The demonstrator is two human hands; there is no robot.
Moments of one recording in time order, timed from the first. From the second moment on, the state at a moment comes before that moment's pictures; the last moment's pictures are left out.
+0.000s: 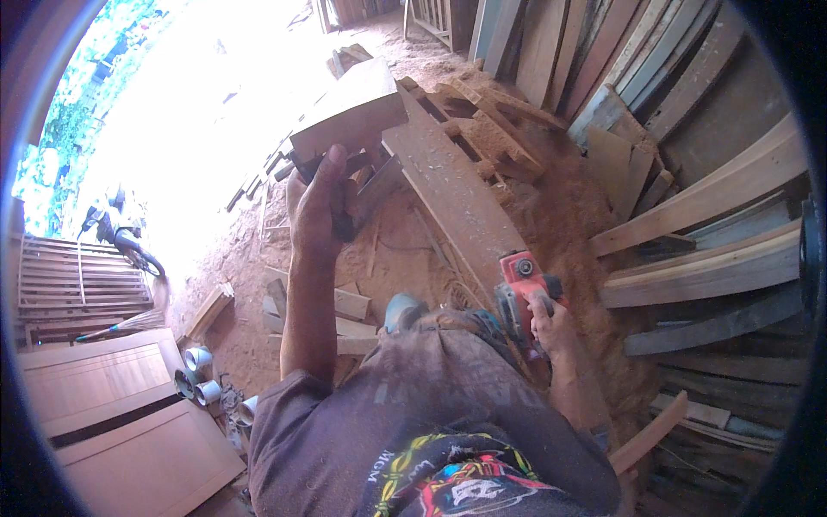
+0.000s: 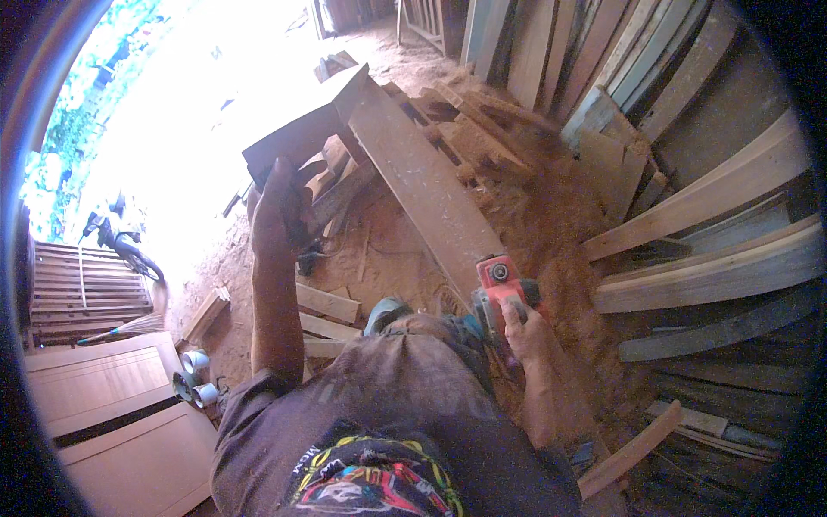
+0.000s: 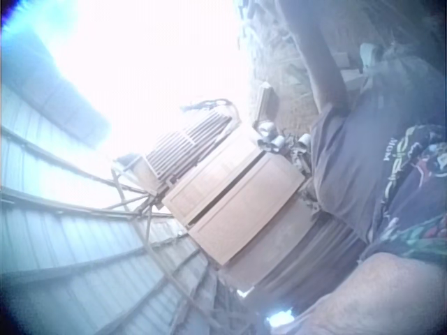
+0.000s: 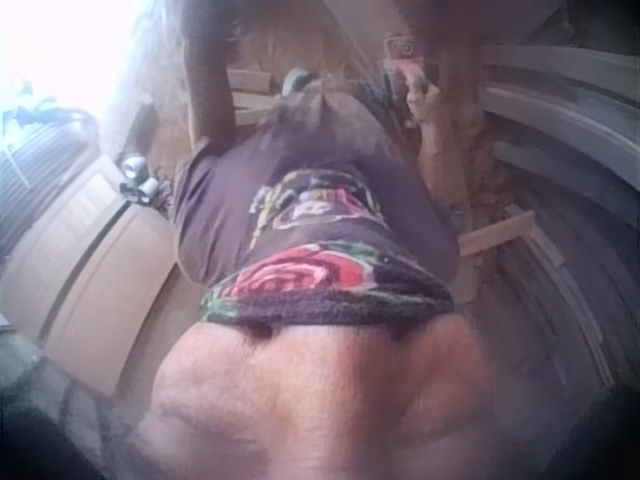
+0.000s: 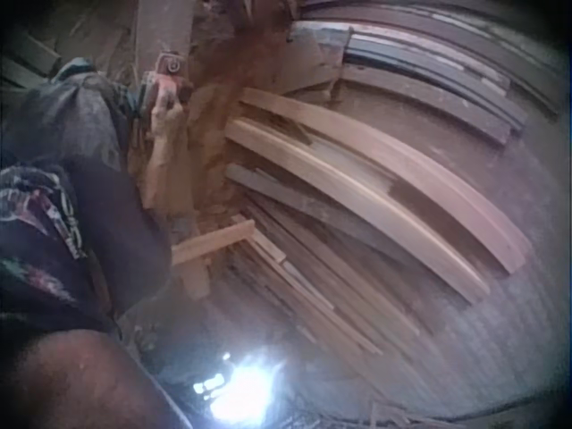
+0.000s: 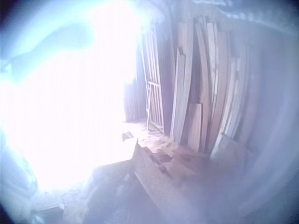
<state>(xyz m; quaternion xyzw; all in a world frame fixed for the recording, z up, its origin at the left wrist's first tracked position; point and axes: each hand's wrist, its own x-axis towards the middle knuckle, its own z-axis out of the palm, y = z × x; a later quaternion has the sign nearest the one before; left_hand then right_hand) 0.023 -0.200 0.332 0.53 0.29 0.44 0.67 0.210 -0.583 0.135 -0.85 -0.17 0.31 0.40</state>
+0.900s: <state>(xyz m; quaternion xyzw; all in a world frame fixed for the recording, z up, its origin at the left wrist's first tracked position) 0.060 -0.215 0.342 0.49 0.24 0.44 0.72 0.212 -0.576 0.155 -0.79 -0.12 0.39 0.45</state>
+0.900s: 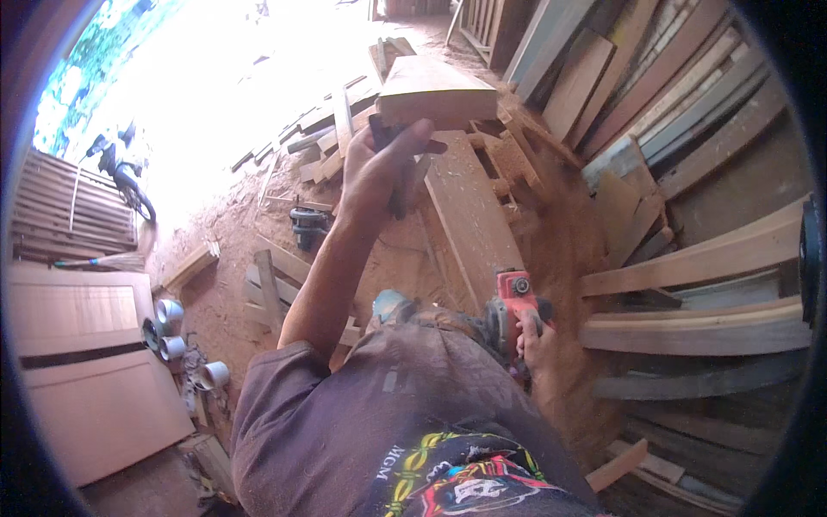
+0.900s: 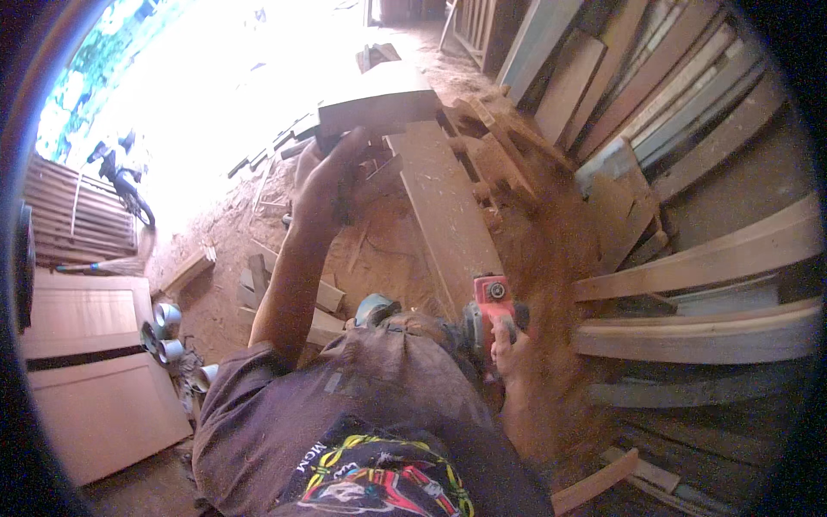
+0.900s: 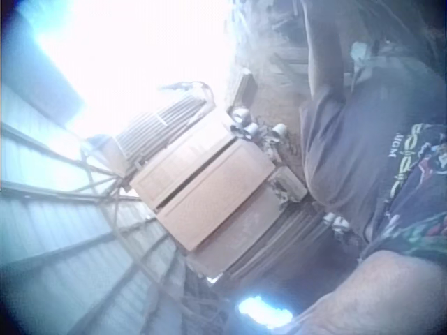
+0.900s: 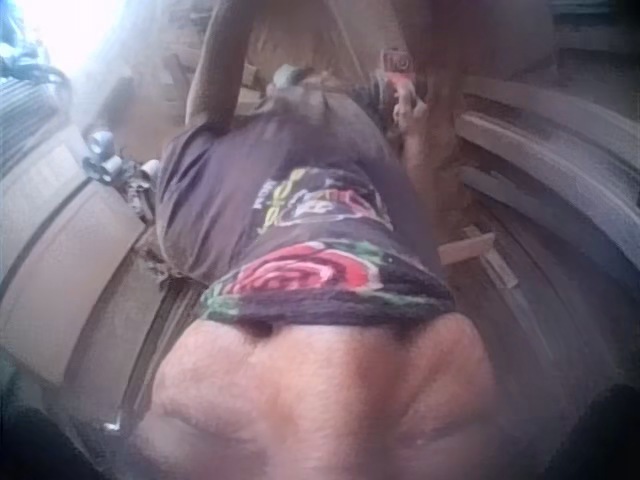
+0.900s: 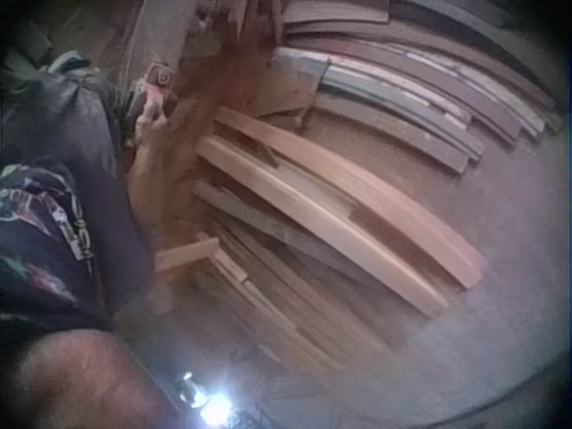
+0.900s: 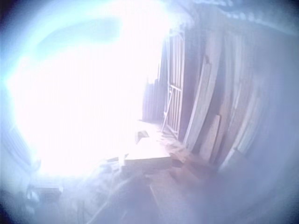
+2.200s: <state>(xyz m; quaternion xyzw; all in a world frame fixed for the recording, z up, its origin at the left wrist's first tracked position) 0.005 -0.259 0.197 0.49 0.38 0.11 0.78 0.215 -0.587 0.150 -0.76 -0.15 0.41 0.49</state>
